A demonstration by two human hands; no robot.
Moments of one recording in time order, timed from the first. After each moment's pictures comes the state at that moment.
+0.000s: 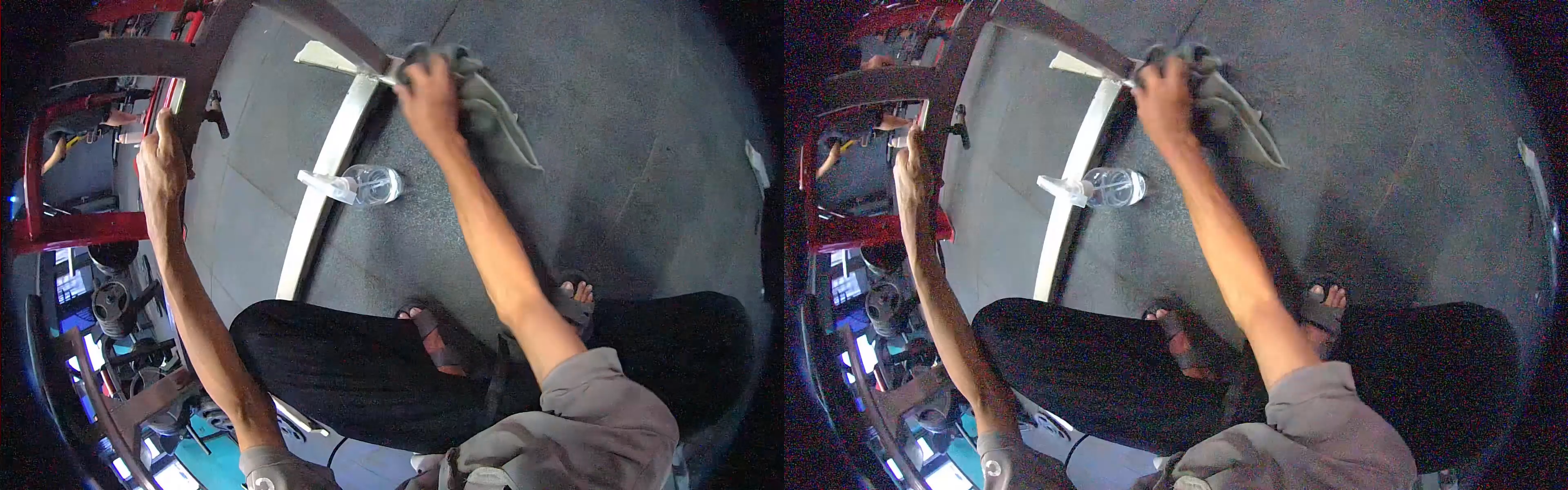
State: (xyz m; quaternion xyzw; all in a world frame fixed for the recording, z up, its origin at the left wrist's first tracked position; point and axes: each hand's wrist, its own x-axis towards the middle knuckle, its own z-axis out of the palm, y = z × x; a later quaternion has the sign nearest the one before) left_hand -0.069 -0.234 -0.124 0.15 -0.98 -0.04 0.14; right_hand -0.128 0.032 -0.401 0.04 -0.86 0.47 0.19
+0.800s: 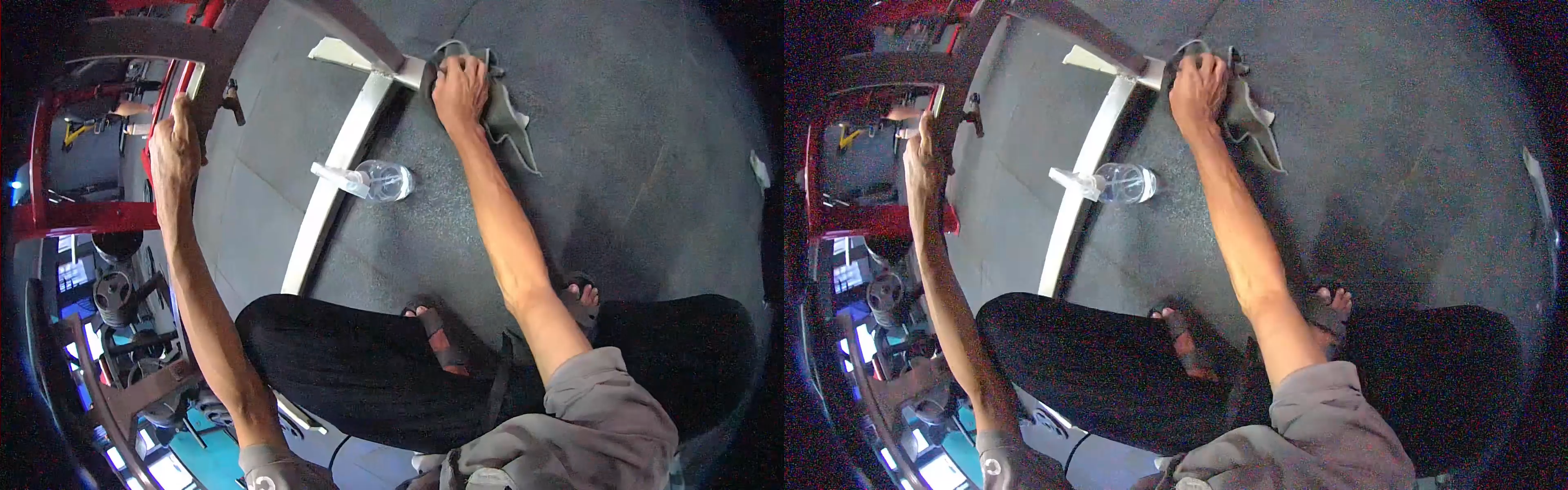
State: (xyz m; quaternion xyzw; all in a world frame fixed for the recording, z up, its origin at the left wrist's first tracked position) left_hand -0.067 -0.228 -0.119 0.14 -0.98 -0.07 0.12; right_hand -0.153 0.035 -0.430 -0.02 -0.87 0.39 0.29
